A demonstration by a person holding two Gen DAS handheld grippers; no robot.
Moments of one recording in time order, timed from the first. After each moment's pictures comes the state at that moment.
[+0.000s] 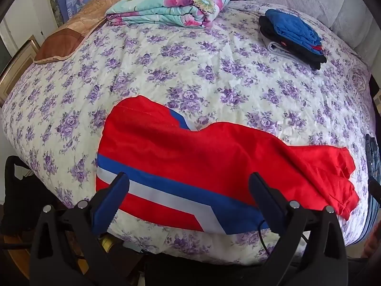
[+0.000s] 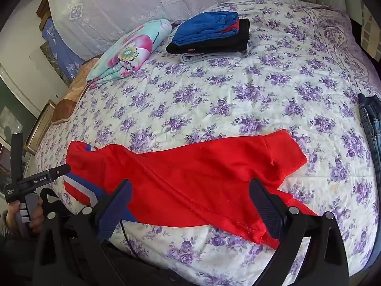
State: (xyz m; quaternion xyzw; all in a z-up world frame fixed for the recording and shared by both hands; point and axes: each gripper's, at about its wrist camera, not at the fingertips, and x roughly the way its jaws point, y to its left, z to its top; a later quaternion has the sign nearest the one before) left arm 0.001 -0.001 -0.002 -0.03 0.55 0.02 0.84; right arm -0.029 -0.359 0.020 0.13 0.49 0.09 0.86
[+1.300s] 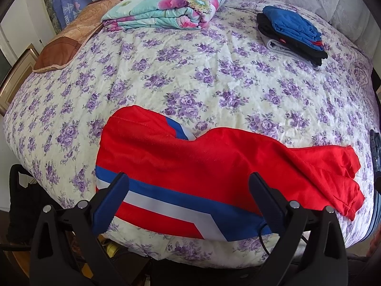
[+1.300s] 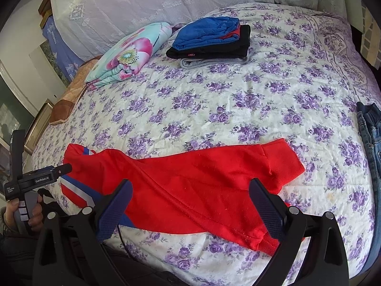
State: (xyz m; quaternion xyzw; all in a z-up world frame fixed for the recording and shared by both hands) left arm 0.016 -0.009 -0.001 0.00 0.54 0.02 0.84; right arm -0.024 -0.356 0.024 0.12 0.48 0.08 0.87
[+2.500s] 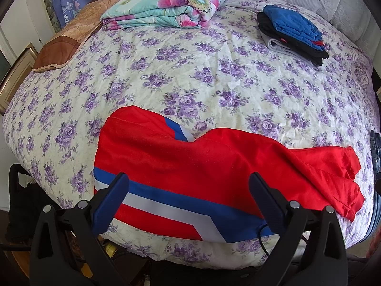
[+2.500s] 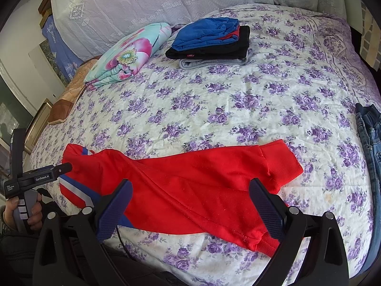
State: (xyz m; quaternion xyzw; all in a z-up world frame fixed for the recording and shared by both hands) left arm 0.017 -0.009 -0.002 0.00 0.54 0.02 0.84; right arm -0.024 -0.357 0.025 0.11 0.48 0.08 0.87
